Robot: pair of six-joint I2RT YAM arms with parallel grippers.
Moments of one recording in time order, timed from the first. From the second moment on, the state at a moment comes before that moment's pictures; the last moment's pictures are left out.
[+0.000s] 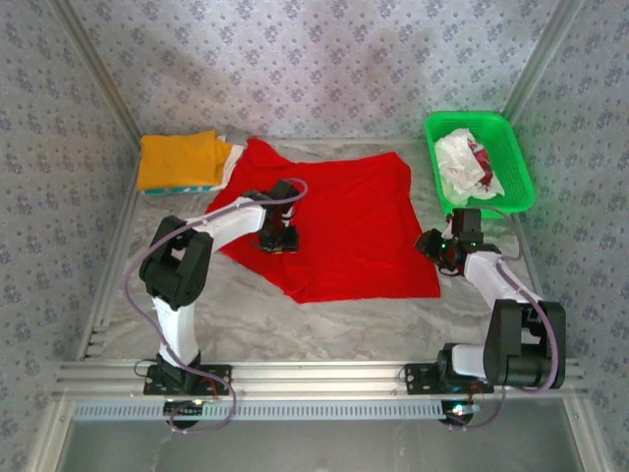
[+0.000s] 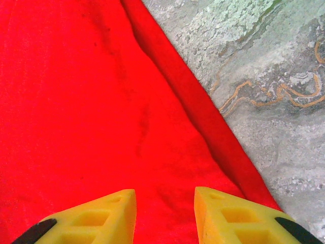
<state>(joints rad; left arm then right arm) -0.58 1.93 1.36 -0.78 0.09 -0.54 -0.06 1.30 0.66 -0.32 -0.25 0.51</state>
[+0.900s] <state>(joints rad) -0.49 0.98 0.83 -1.03 0.00 -0.77 -0.15 1.17 0.59 -0.55 -0.24 0.57</state>
